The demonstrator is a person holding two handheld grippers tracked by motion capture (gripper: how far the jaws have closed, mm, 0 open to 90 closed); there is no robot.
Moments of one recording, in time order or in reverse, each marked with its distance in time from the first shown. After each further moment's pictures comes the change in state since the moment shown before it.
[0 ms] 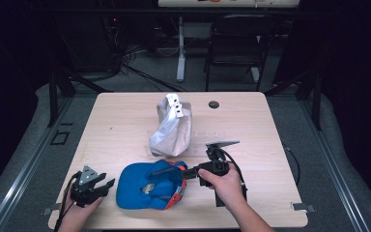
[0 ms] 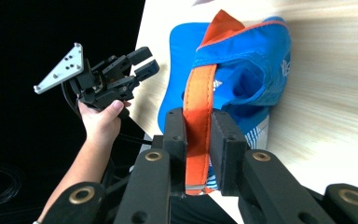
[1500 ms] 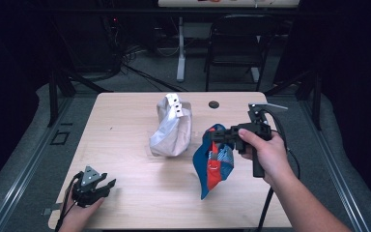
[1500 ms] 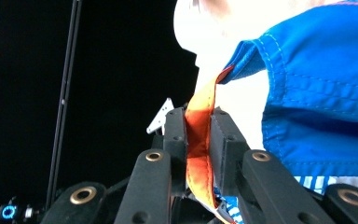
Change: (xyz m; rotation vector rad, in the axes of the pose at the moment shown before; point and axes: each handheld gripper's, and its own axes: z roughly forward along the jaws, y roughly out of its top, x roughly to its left) left arm -0.003 0.001 0.001 0.009 0.010 0.034; right arm 0.054 0.039 -0.134 -0.153 0.144 0.087
